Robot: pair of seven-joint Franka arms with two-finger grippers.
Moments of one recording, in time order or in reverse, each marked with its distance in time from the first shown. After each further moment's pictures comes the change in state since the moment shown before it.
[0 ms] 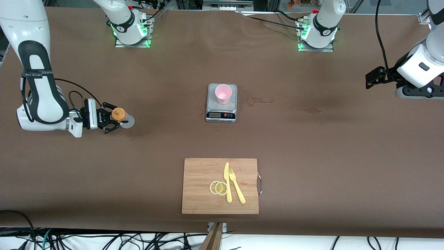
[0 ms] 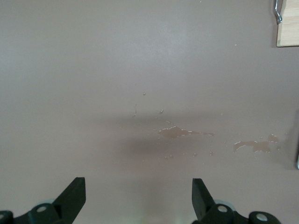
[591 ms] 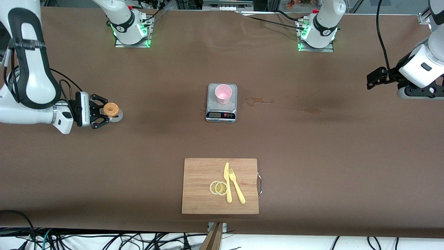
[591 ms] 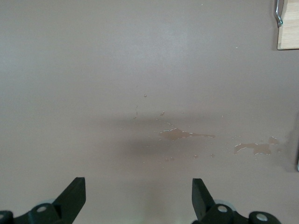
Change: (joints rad) left arm 0.000 0.000 0.005 0.000 0.000 0.012 0.000; right arm 0.027 -0.152 -0.006 0.008 -0.192 -0.031 0.292
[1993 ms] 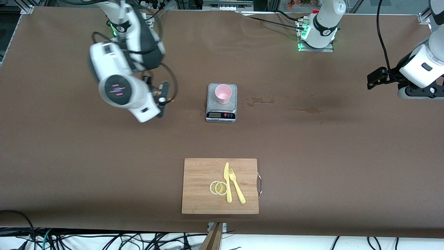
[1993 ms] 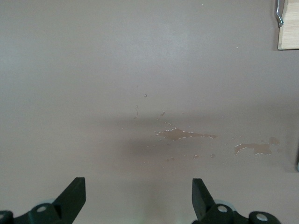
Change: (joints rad) left arm 0.000 0.000 0.003 0.000 0.000 0.000 0.001; right arm 0.523 -0.043 -0.052 0.344 -0.544 -0.260 0.976
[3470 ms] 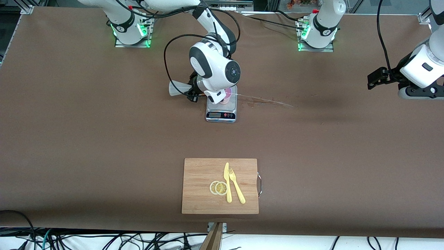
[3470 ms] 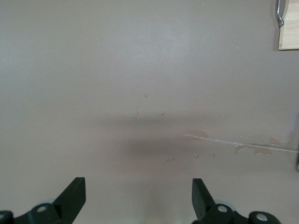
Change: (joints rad) left arm 0.000 0.000 0.003 0.000 0.000 0.000 0.000; right arm 0.470 0.298 0.012 0.093 -0.241 0.009 0.356
